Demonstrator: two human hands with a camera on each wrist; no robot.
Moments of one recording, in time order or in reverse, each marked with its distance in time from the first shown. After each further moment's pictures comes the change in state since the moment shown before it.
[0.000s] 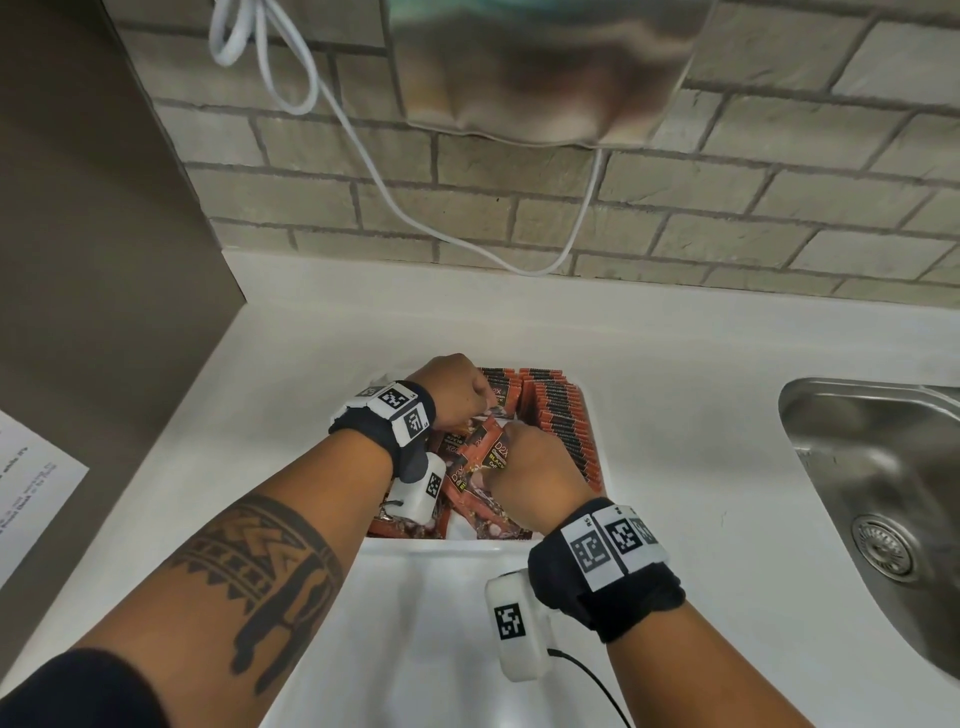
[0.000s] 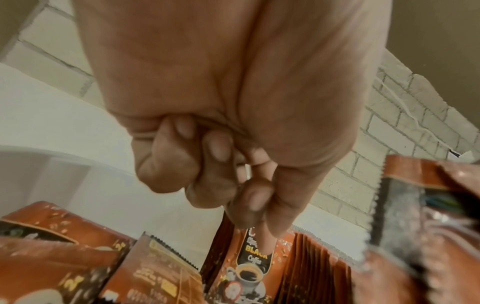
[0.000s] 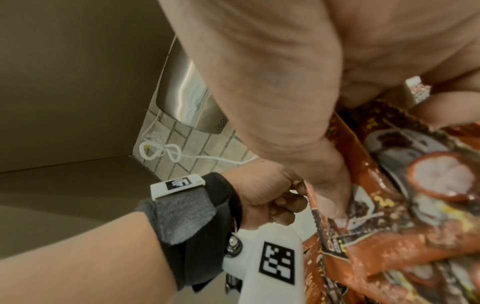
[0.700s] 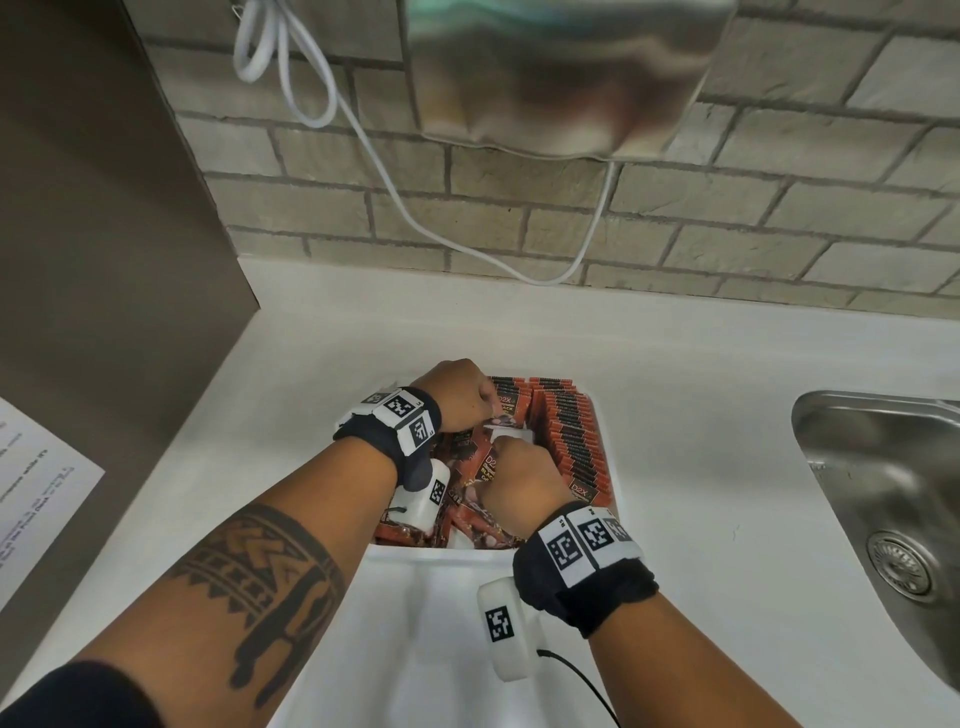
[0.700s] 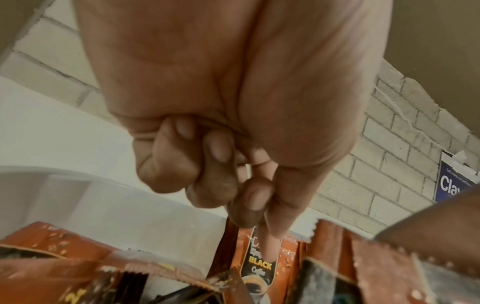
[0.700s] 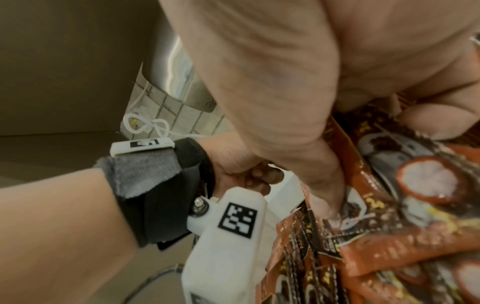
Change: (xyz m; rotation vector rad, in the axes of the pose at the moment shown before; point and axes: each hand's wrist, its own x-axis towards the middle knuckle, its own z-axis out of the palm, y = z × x) left_hand -0.001 -0.004 -0.005 0.002 0.025 0.030; right_hand 0.019 -0.006 0.024 -0.096 -0.037 0.031
